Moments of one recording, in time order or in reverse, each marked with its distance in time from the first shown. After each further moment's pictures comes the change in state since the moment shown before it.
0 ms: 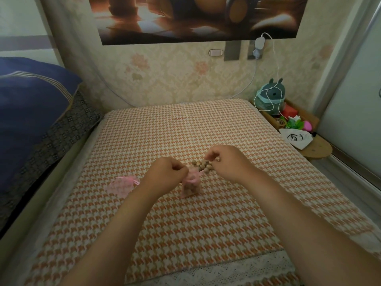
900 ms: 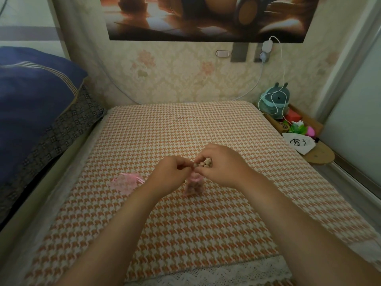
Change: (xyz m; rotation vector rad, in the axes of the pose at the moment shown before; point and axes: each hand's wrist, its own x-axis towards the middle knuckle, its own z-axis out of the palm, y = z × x) left_hand 0.003 -0.008 0.001 -0.141 -0.042 0.053; right_hand 0.000 -0.030 0.011 -0.213 -0.007 -0.247
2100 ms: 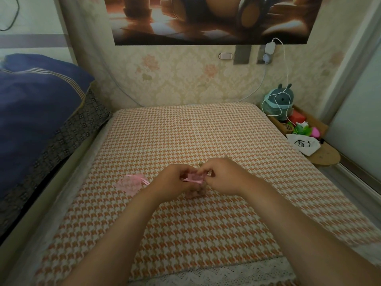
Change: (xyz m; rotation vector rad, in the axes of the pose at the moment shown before) left_hand 0.002 -0.027 0.001 0.063 -0.148 0.126; right_hand -0.009 0.001 0.008 0.105 -0.214 0.050
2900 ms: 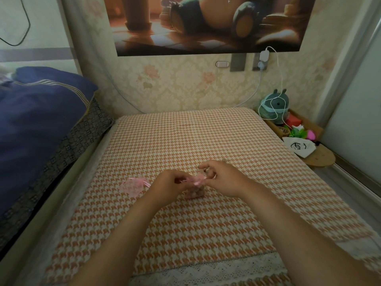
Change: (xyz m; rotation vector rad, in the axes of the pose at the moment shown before) left_hand -0.017 0.004 0.001 -0.007 0.117 -0.027; right_hand -0.009 0.012 0.007 0.185 0.045 0.104
